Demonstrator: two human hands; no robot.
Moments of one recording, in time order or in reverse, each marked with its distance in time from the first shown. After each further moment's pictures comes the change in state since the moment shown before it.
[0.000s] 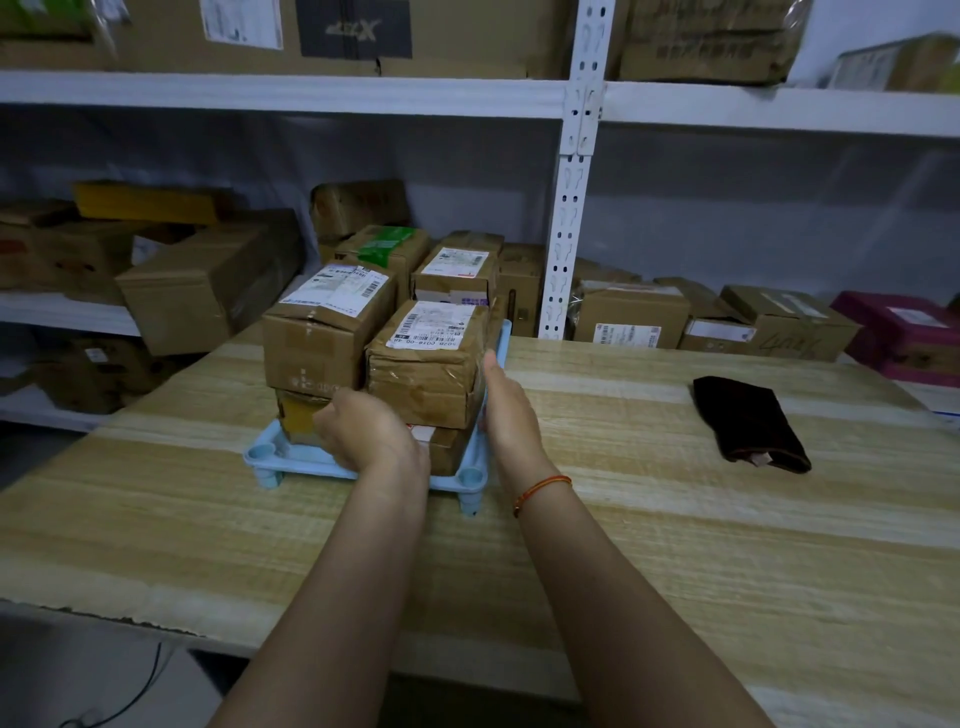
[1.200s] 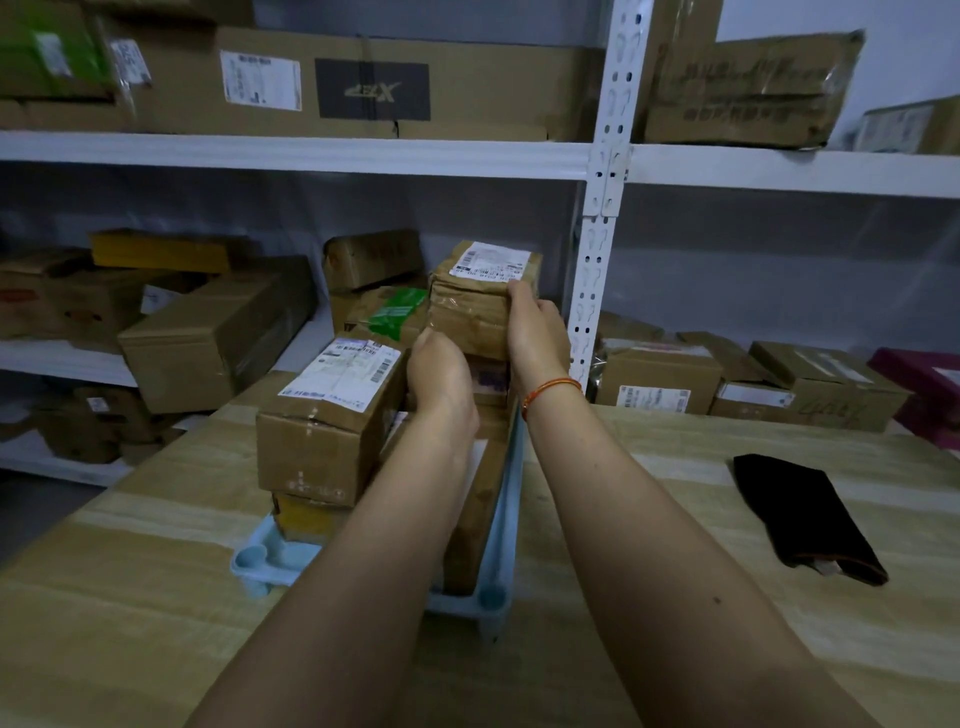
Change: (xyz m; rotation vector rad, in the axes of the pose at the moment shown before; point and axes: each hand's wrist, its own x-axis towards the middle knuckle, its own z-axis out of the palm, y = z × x) left_hand -0.024 0.049 0.116 0.023 -0.510 -0.010; right_hand 0.105 -0.127 0.011 0.016 0.240 -0.123
